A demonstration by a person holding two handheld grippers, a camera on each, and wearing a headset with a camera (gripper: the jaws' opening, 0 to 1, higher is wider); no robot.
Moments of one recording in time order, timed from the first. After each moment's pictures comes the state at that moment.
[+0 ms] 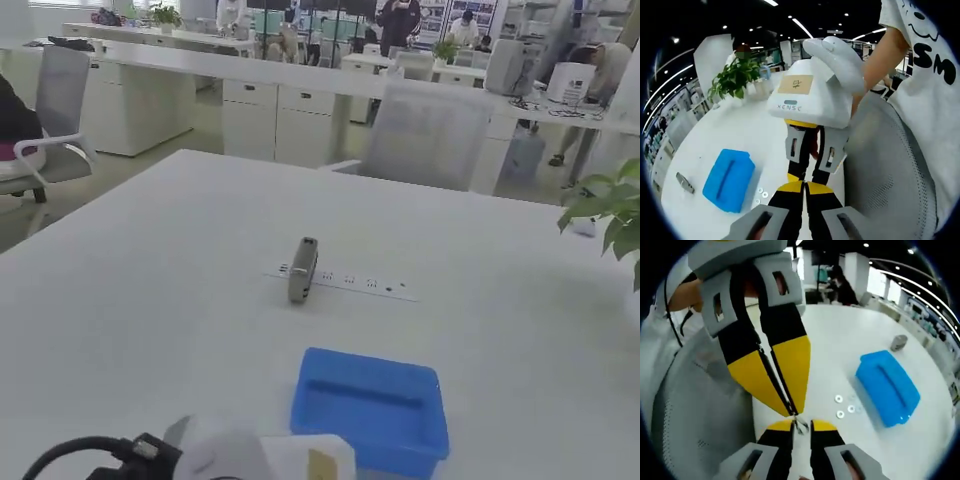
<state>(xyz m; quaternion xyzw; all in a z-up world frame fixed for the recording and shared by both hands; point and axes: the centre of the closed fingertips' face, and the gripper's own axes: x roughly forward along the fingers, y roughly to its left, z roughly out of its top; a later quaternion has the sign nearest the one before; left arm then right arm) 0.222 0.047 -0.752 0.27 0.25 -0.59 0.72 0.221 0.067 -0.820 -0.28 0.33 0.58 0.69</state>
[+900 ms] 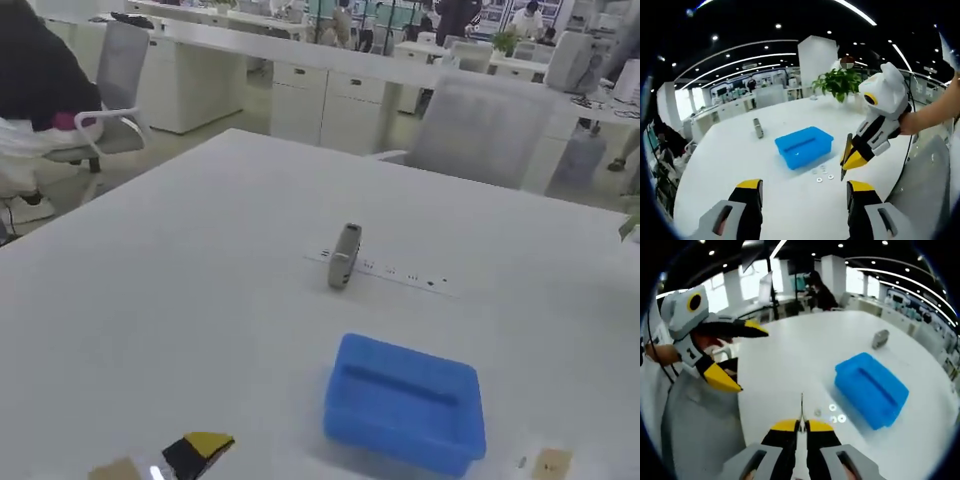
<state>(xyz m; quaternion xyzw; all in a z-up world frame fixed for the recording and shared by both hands) 0.244 0.163 -0.740 0.09 0.22 -0.20 0.95 0.268 0.075 -0.791 -0.18 0.34 0.53 0.76</state>
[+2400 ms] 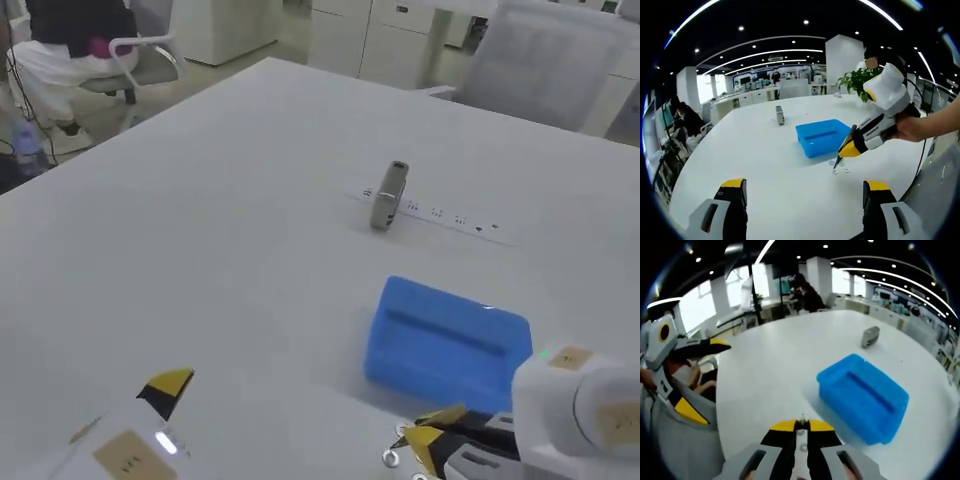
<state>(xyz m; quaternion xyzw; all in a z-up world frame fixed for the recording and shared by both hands) 0.238 0.188 -0.766 0.06 0.25 -0.12 0.96 0.309 0.096 -0.809 -0.17 0.34 0.49 0.78</state>
